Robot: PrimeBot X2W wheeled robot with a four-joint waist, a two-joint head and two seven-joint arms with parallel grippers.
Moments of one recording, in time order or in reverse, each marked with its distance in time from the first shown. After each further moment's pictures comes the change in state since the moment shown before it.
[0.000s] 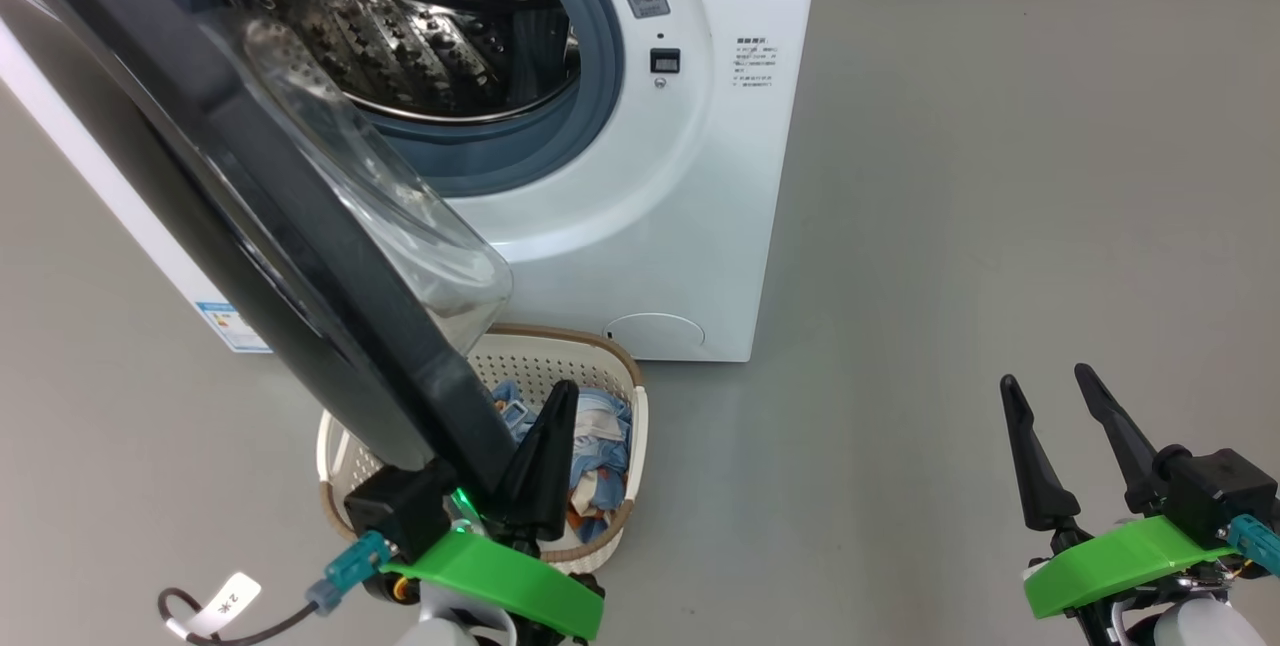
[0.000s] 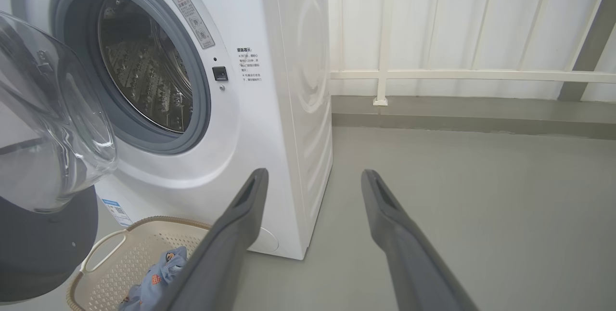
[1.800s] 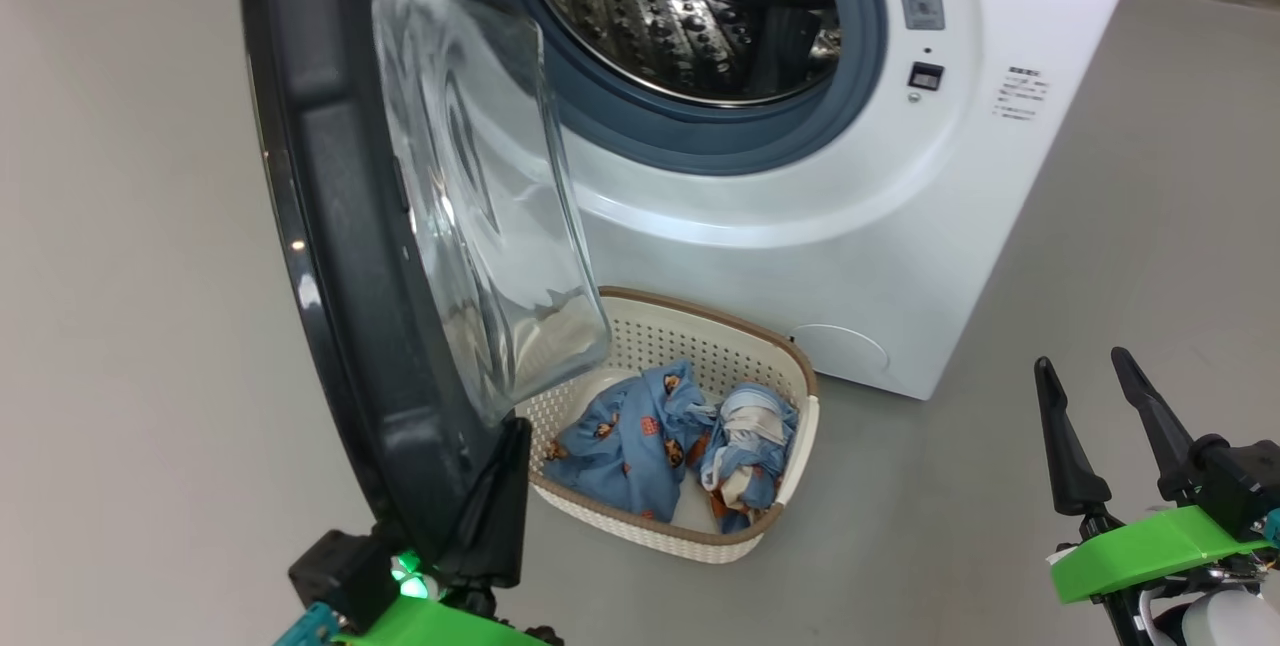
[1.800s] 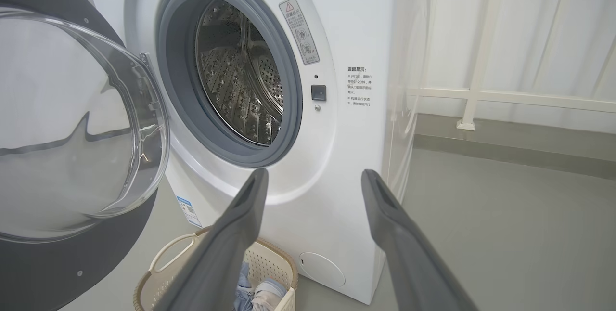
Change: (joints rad) left arm 0.146 -0.006 0.124 -0.122 0.113 0.053 0.000; right arm 0.001 -0.008 -0.049 -0.025 -0.013 0.000 0.000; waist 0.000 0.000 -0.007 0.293
